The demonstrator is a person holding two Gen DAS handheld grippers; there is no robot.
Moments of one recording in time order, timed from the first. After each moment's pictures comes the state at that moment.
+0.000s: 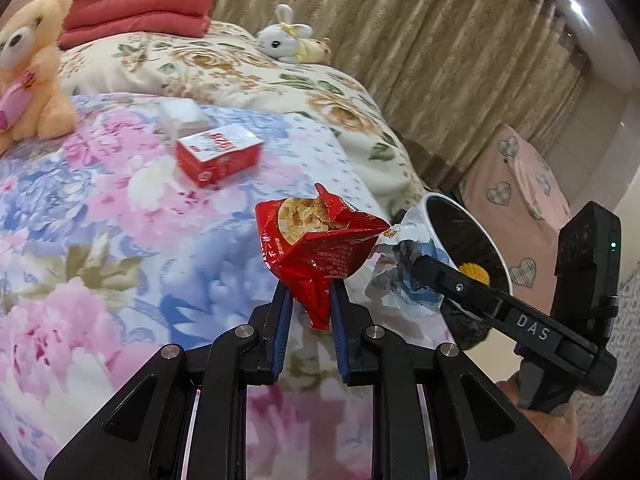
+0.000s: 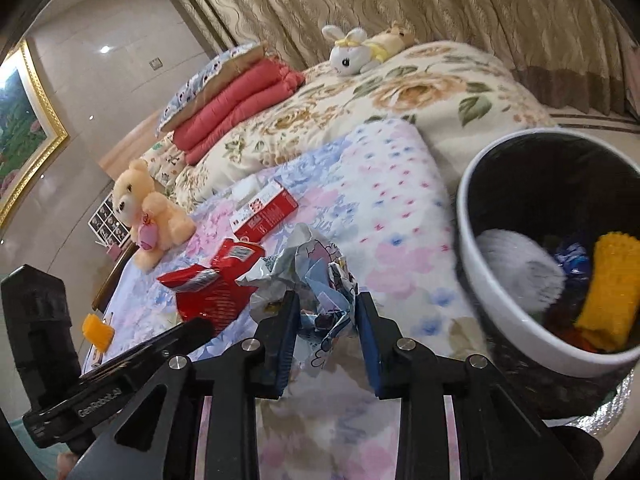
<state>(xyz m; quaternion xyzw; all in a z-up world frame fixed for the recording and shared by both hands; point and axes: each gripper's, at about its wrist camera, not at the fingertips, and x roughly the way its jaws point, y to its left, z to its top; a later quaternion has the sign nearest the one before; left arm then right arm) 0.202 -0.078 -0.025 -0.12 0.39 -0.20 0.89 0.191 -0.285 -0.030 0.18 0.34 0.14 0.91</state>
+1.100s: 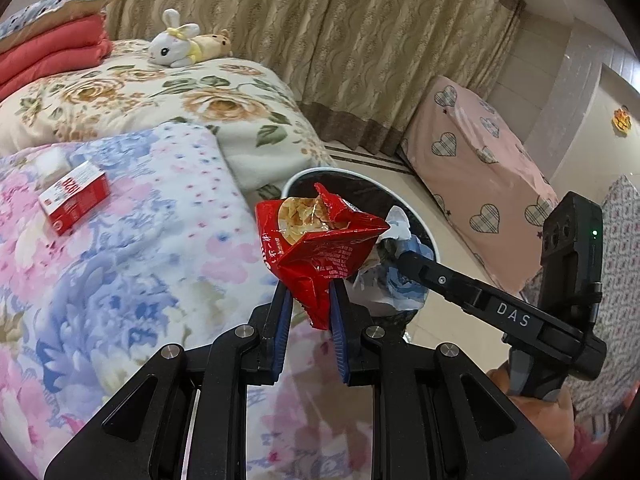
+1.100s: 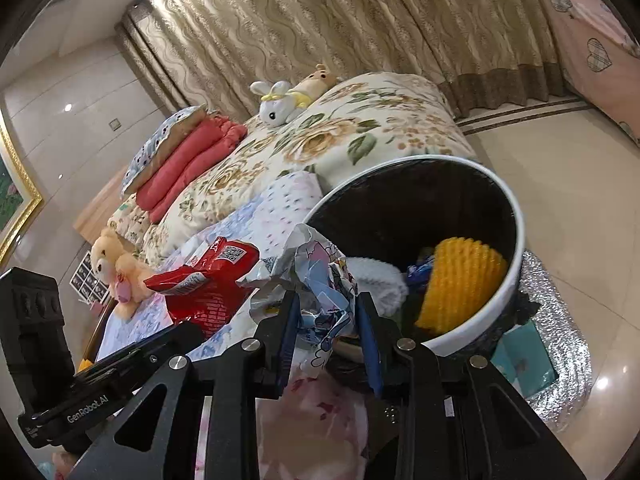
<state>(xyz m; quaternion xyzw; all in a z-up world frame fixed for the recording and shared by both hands) 0.193 -0.203 0.004 -0.04 0.38 -0.31 0.87 0.147 -0.401 -0.022 0.24 0.30 0.05 0.92</state>
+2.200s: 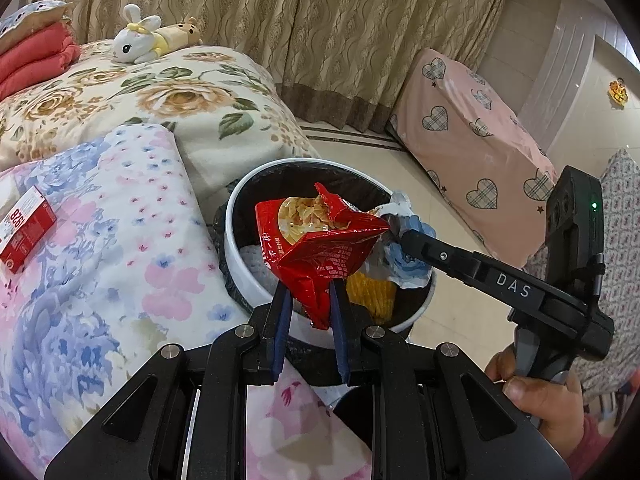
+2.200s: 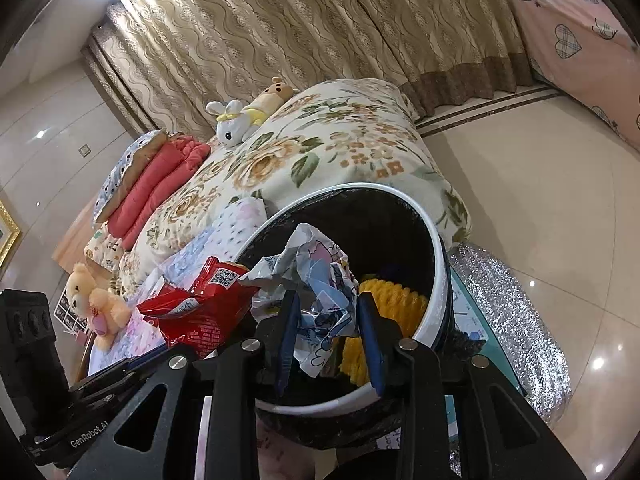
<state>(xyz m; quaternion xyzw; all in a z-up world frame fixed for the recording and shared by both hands) 0.218 -0.262 -0.005 0.00 0.40 -0.33 0.85 0.167 -0.455 -0.028 0.26 0.31 0.00 0.92</state>
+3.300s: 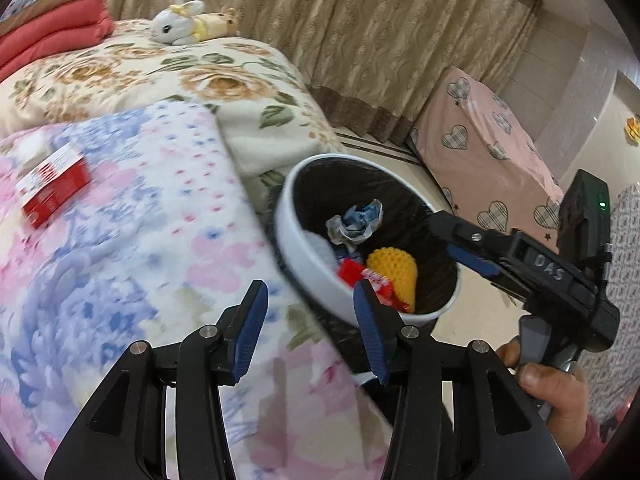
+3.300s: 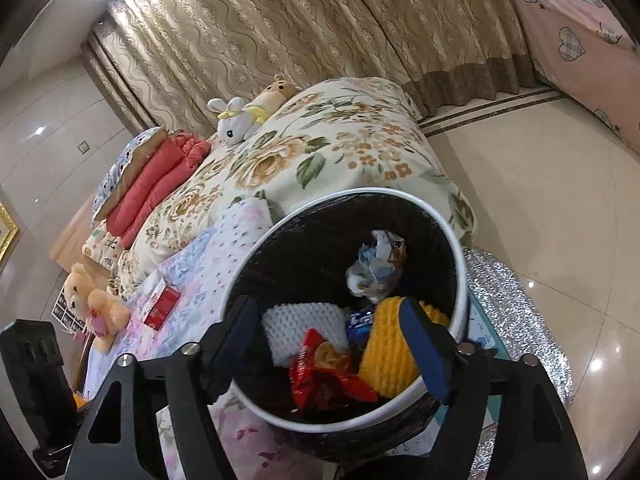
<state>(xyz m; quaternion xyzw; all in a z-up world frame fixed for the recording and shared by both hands) 0.219 -0.213 -0.017 -0.05 0.41 -0.29 0.86 0.177 -0.437 -0.020 0.25 0.31 0.01 0.92</state>
